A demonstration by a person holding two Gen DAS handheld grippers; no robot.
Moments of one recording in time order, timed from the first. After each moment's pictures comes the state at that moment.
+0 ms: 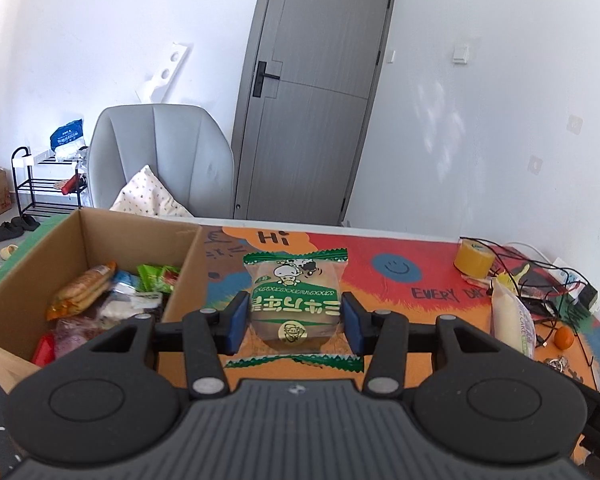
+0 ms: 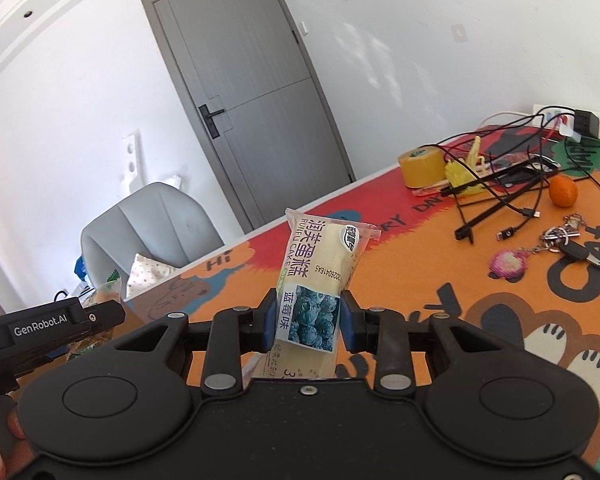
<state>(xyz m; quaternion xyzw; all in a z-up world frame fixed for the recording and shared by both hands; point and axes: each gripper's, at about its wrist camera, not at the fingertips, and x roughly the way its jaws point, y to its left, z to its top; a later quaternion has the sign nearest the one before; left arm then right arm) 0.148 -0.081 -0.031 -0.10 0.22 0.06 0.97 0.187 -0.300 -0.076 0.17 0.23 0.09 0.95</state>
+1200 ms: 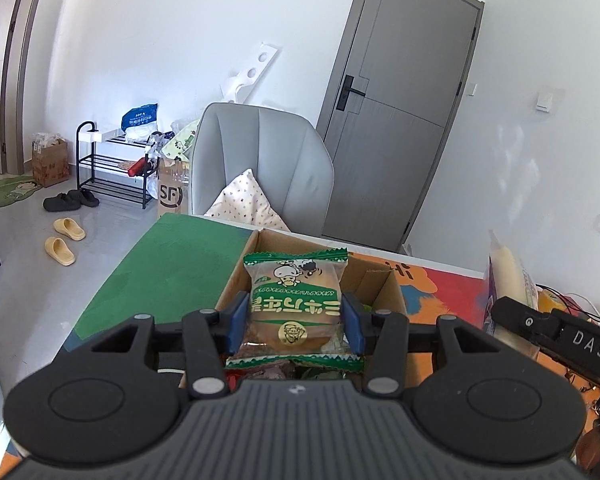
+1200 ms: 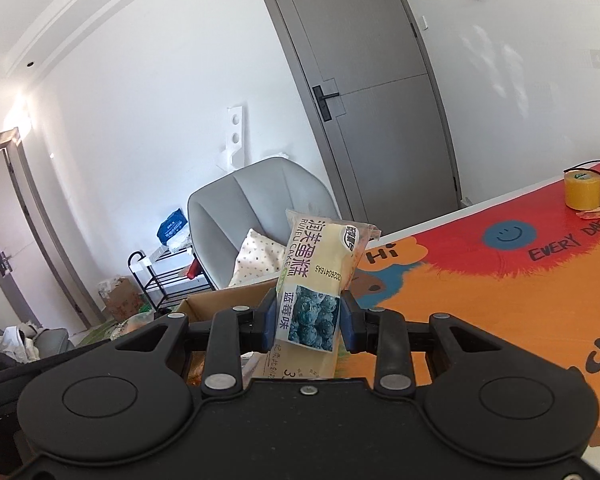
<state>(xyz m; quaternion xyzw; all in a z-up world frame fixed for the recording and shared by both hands) 0.116 0.072 -0.023 -0.16 0.22 0.14 0.95 0.197 -0.149 -0.036 0.12 0.22 0.22 0.94</state>
